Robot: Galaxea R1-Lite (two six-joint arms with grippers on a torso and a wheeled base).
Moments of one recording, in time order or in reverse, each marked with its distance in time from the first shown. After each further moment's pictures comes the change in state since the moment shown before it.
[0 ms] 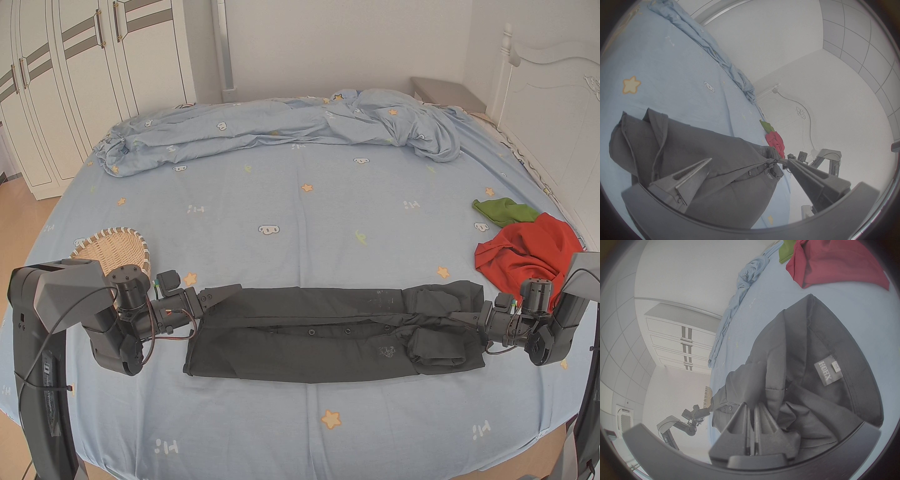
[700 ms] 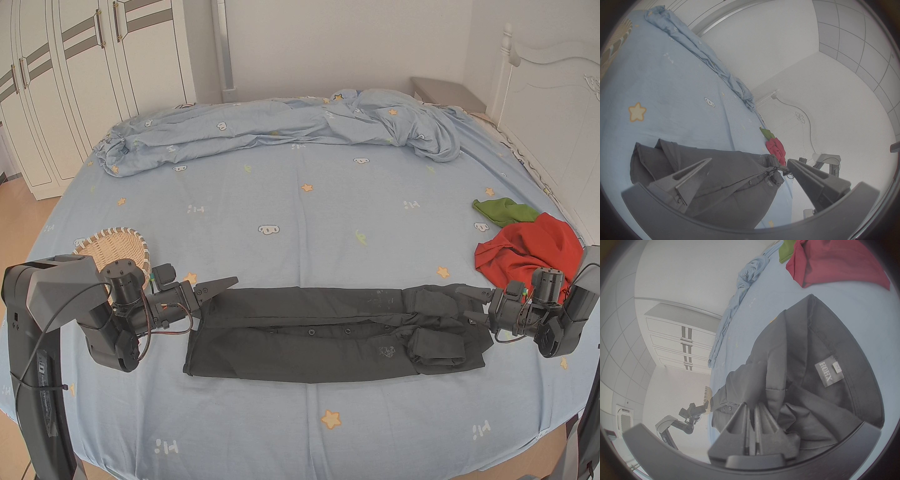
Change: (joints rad) left arm 0.010 -0.034 0.001 0.000 0.000 -0.001; right arm -0.036 -0.066 -0.008 0.006 0.000 0.009
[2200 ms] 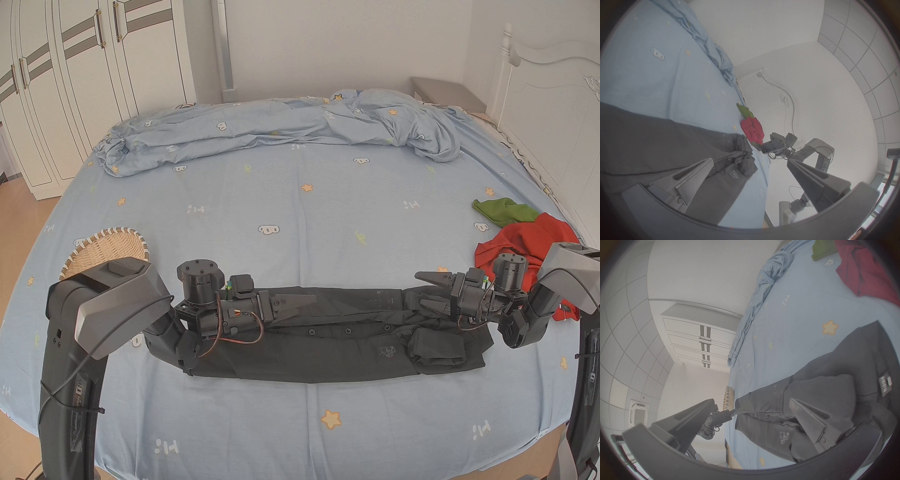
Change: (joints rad) left arm -0.260 0.120 -0.291 0.310 0.003 -0.093; right arm 0.173 0.138 -0.274 0.007 0.036 0.224
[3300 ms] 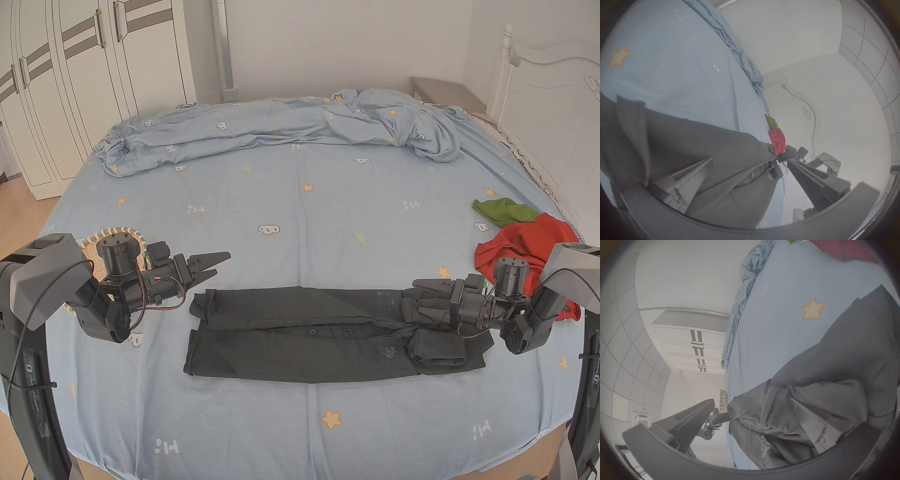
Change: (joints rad) left arm 0.286 -0.194 0.132 -0.002 -0.001 0.064; right arm 0.029 -0.048 0.091 -0.001 -0.001 -0.005
